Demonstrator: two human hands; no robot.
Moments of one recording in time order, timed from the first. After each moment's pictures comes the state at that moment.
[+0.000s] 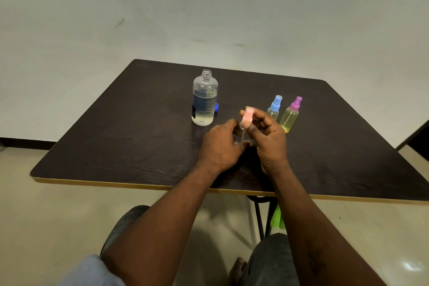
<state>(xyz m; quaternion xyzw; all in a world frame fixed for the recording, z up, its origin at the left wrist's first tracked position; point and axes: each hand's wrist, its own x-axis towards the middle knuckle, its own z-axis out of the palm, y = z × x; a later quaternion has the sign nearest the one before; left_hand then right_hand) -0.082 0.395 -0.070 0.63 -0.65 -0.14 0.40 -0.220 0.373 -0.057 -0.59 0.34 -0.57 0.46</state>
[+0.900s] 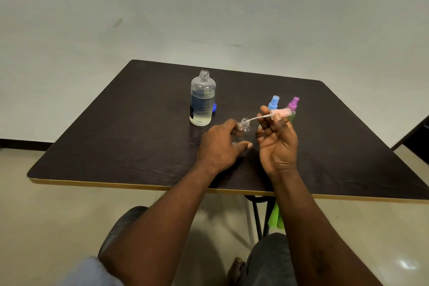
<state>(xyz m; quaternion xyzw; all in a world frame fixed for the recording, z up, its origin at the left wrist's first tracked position) -0.083 0.397 -0.067 0.62 -0.65 -0.15 0.41 -0.232 0.379 -0.051 -0.35 0.23 -0.67 0.62</state>
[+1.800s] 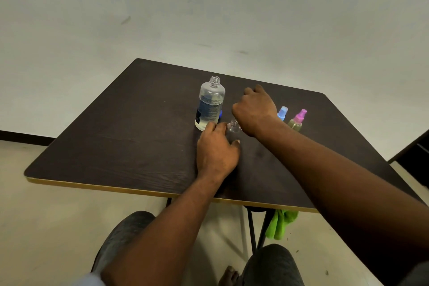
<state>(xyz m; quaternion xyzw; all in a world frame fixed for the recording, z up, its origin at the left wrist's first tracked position) -0.077 0.399 -0.067 0.69 -0.53 -0.13 0.48 -0.157 0.319 0.038 -0.82 0.42 0.13 -0.36</state>
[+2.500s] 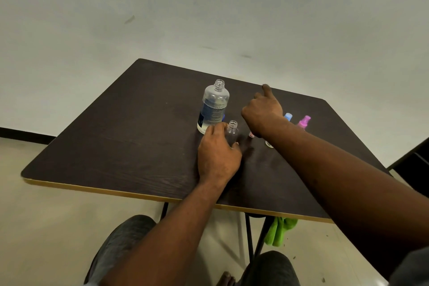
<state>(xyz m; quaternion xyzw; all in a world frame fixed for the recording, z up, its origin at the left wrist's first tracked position) -0.077 0.402 -0.064 0.68 -0.49 -0.14 0.53 -0.157 0.298 0.041 -0.78 0.45 0.24 -0.36</state>
